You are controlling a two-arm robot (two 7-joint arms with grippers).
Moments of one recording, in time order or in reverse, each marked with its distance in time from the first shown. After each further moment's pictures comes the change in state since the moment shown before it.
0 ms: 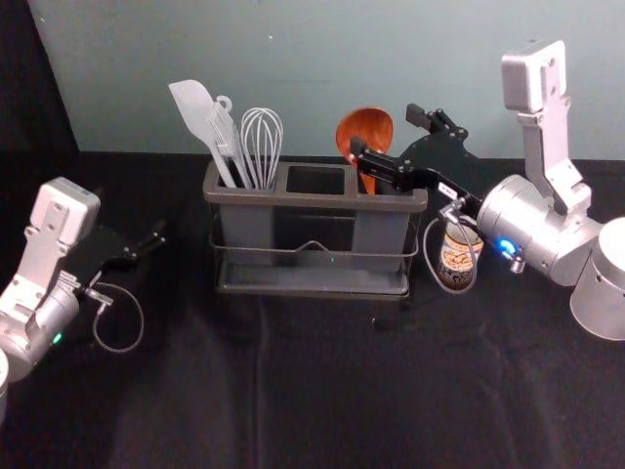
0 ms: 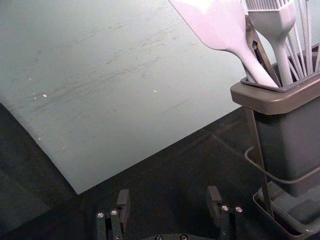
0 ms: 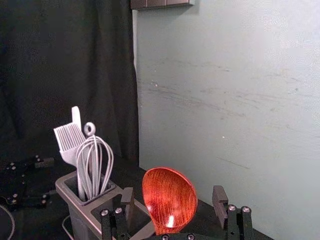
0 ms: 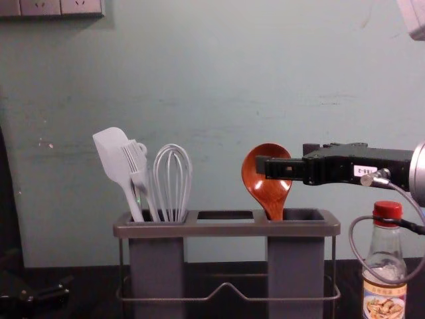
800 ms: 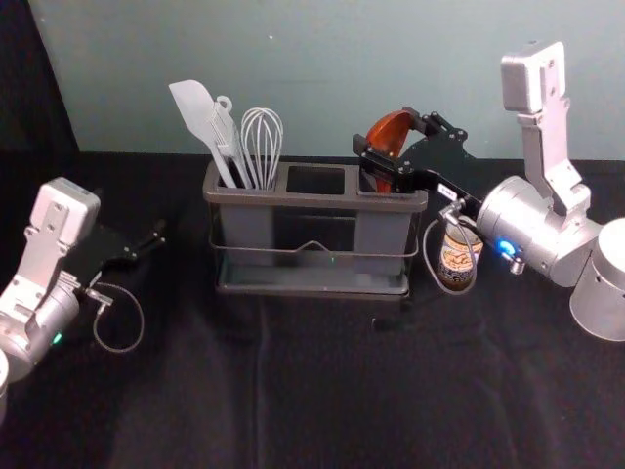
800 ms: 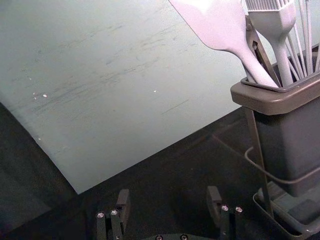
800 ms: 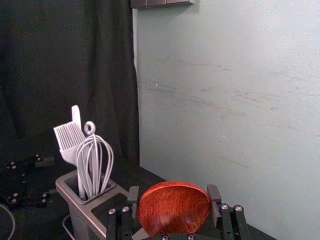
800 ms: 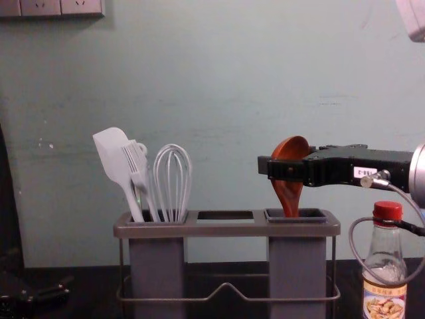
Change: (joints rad) left arm 0.000 0.000 0.000 0.000 0.000 0.000 0.000; right arm 0.000 0.000 -0.001 0.002 0.002 0.002 0.001
